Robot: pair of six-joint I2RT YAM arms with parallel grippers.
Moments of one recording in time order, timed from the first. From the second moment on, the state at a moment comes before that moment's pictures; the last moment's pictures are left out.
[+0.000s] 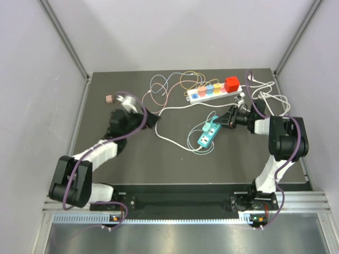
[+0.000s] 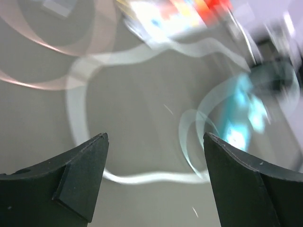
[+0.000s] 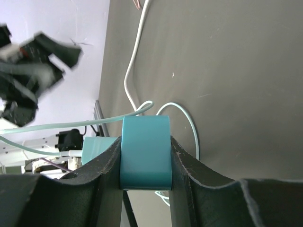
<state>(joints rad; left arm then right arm) -0.18 1.33 0.60 0.51 0.39 -0.54 -0.08 1.84 0.81 0.41 -1.15 0.60</state>
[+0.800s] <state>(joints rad) -0.82 1.83 0.89 0.81 0.19 -0.29 -0.08 1.83 0.81 0.41 -1.15 0.60</state>
